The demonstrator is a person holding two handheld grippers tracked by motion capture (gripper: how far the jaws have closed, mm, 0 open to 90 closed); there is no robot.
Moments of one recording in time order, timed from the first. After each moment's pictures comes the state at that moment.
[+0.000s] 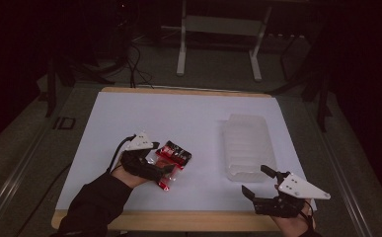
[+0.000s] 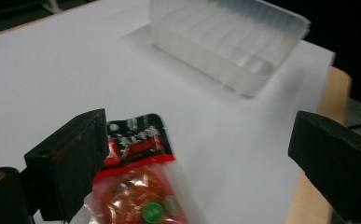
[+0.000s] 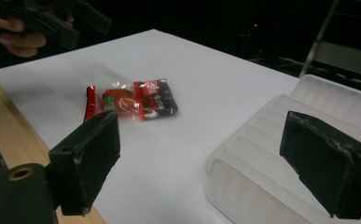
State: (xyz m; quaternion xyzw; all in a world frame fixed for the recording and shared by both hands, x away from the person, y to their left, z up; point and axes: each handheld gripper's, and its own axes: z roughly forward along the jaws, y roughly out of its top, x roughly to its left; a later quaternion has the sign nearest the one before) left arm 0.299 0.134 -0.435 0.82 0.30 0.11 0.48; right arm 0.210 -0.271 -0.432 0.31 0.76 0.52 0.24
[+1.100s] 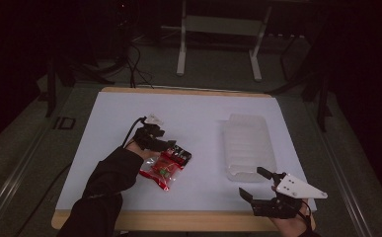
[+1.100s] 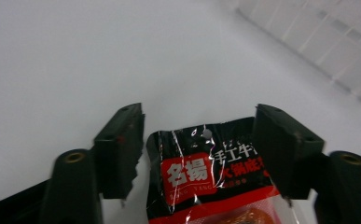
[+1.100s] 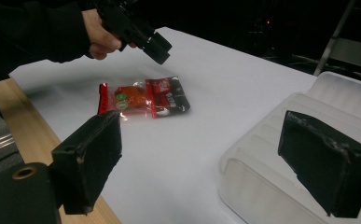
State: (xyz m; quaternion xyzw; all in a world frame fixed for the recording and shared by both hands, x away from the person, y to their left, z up) left arm 0.396 0.126 -0.478 0.84 0.37 0.10 0.39; right arm 0.211 -0.268 -0.435 0.30 0.77 0.53 0.21
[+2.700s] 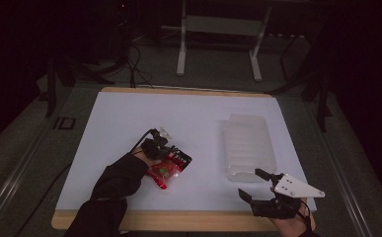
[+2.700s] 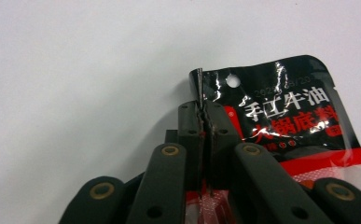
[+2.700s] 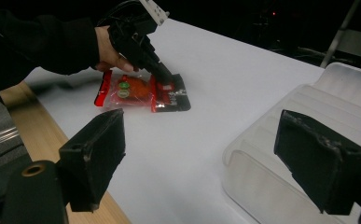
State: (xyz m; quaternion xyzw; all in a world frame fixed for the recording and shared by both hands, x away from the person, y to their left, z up) left arm 0.390 0.103 -0.519 0.88 0.35 0.13 0.28; right arm 0.211 -0.268 -0.438 0.30 0.78 0.52 0.20
